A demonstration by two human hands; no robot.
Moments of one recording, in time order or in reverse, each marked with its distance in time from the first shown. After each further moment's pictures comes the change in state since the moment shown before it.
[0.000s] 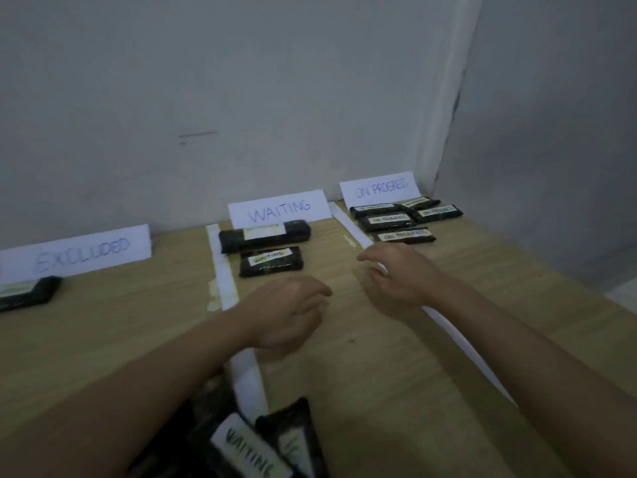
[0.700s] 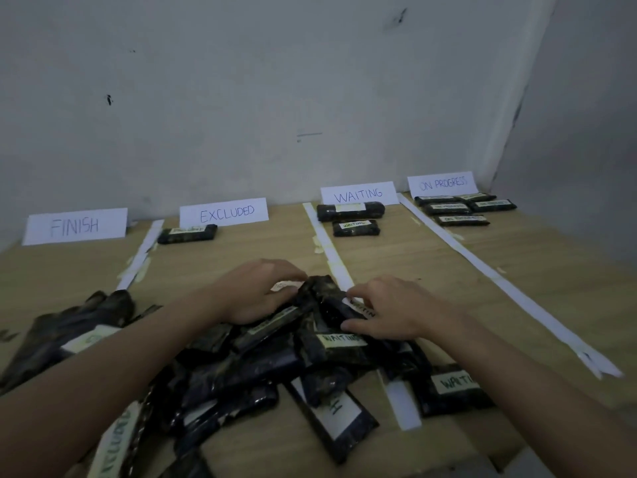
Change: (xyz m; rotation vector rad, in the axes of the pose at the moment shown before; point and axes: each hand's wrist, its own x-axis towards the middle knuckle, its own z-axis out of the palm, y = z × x) left_hand -0.214 0.005 -0.054 0.138 0.054 -0.185; right_hand -0.105 -0.208 -0.004 -0.078 -0.260 -0.150
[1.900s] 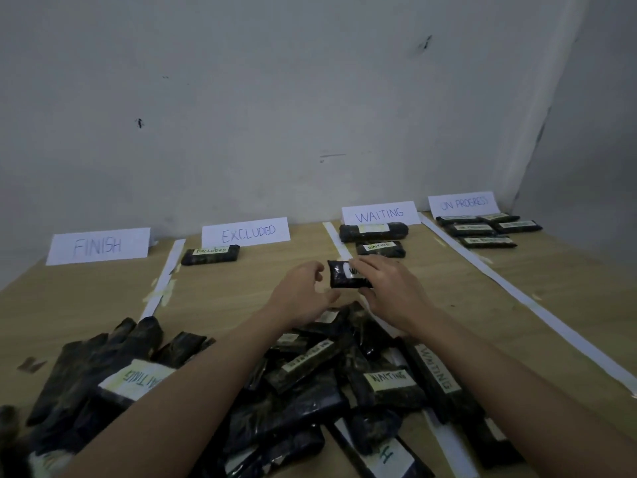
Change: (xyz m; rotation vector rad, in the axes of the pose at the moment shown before) left_hand 0.045 -0.014 0.016 -0.414 0.253 -0.430; right_hand 0.083 0.000 0.020 -0.017 0.569 -0.063
